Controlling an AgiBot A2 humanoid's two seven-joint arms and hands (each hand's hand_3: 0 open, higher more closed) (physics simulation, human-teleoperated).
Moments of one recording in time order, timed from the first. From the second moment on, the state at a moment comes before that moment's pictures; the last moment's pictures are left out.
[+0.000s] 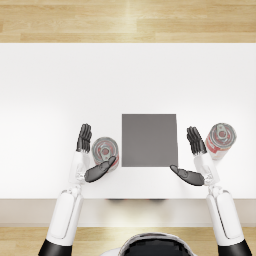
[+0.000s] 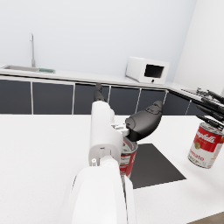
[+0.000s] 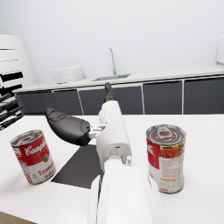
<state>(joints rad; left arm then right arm) 0.19 1.21 0.20 -1.80 1.00 0.10 0.10 0.19 -1.21 0.20 1.80 1.00 0.10 -0.10</state>
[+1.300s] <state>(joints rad) 0.09 1.26 0.20 -1.52 1.38 0.00 0.00 0.13 -1.27 -0.11 1.51 1.42 0.00 0.00</state>
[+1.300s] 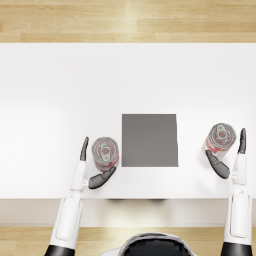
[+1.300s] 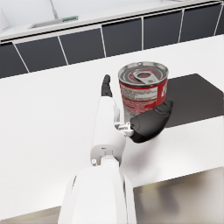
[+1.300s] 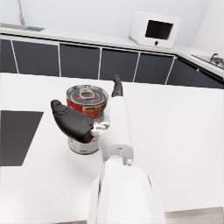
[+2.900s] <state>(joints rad) 0.36 1.47 0.37 -1.31 1.38 -0.03 -0.01 0.30 -1.36 -0.06 1.38 1.42 0.08 0.01</state>
